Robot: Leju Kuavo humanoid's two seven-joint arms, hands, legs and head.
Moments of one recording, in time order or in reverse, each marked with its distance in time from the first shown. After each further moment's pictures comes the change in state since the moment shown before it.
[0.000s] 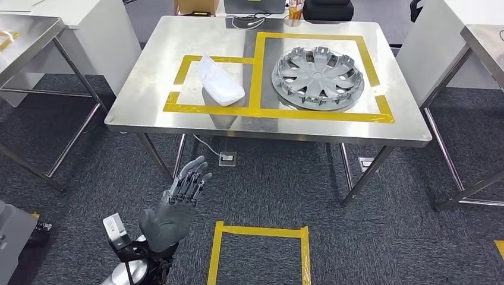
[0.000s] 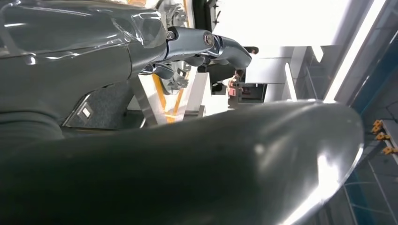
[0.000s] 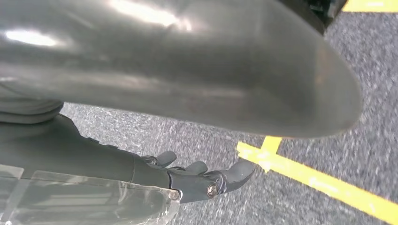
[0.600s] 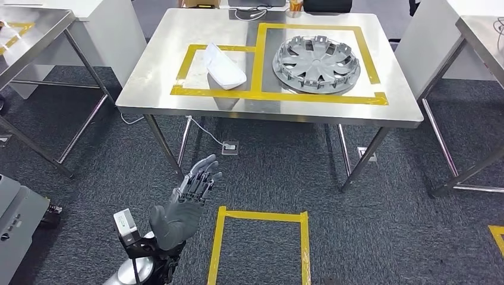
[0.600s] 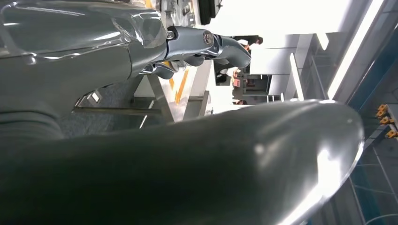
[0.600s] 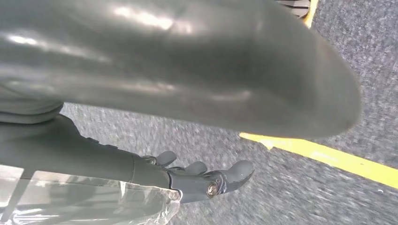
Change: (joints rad) left arm -0.024 -0.018 -0.024 -0.006 -0.013 0.003 0.042; right arm -0.023 0.018 0.001 0.000 -0.004 -0.125 -0.095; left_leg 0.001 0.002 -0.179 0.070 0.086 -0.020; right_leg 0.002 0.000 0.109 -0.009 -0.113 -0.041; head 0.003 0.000
